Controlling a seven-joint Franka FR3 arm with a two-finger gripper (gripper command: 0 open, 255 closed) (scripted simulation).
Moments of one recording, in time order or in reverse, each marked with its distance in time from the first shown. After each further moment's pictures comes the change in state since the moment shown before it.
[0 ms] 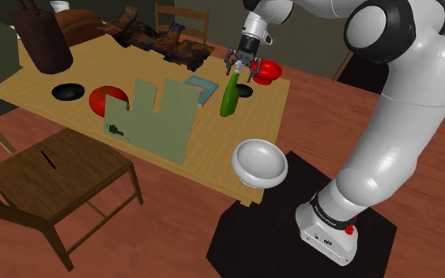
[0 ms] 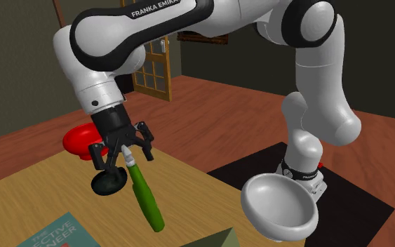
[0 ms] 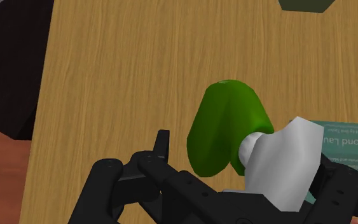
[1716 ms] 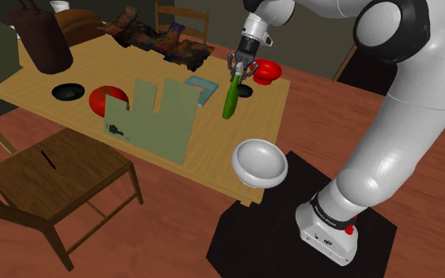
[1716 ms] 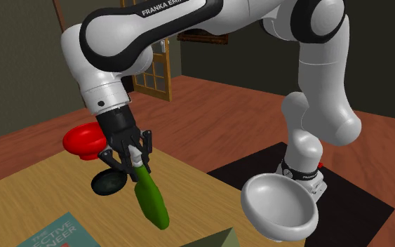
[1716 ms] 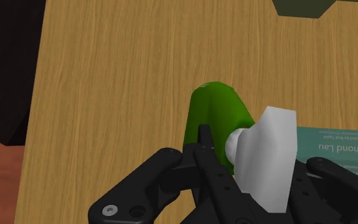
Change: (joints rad) arm 0.013 -0.056 0.007 -0.081 0.008 0.060 0.003
